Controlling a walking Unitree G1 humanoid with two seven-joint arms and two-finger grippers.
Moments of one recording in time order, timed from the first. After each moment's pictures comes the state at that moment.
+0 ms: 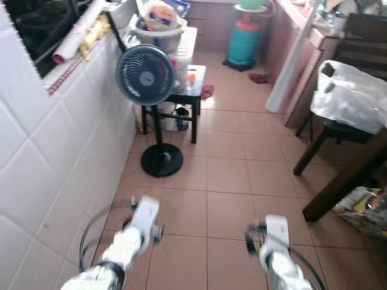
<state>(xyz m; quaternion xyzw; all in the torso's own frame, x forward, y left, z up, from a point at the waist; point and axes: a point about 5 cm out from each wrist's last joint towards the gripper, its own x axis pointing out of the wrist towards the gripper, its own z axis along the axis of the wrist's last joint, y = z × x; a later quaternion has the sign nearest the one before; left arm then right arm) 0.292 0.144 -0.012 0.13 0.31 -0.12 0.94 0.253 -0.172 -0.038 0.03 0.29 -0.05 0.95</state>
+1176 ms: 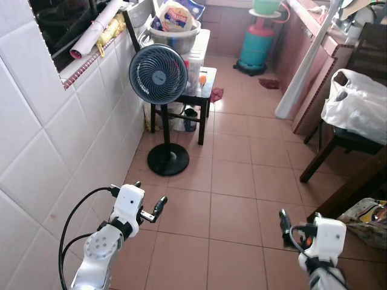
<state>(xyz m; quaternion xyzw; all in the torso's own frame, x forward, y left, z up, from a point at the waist) 0.265 0.163 0.041 0.08 0.08 -0.21 0.97 0.202 -0.221 0.023 0.02 0.08 -0.06 1.00</state>
